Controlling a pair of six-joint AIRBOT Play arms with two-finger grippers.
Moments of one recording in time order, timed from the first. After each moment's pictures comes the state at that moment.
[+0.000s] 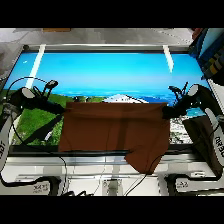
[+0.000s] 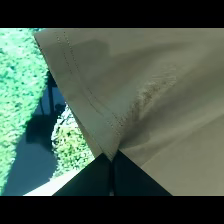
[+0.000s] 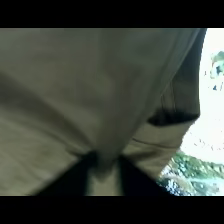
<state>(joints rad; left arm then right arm) 0.14 -1.48 1.15 1.17 -1.06 -0.81 -0.16 -1.51 1.19 -1.35 1.33 1.29</state>
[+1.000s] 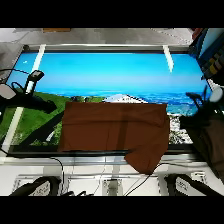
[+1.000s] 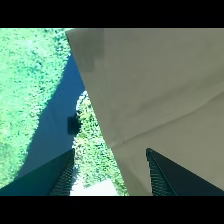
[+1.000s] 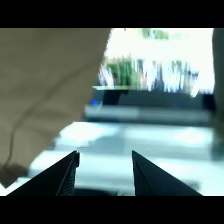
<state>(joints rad) 0.14 -1.16 1.15 1.28 -1.18 -0.96 -0.32 -1.13 1.00 -1.48 1.62 1.31</state>
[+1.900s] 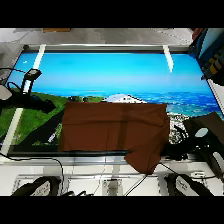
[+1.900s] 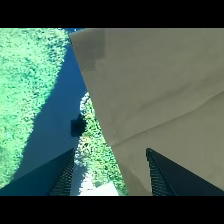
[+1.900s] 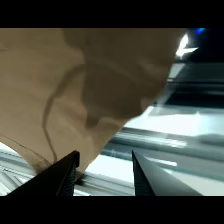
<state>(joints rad) 0.14 -1.13 1.15 1.28 -1.19 -0.97 -0.41 -1.08 0.43 -1.19 1.35 1.24</state>
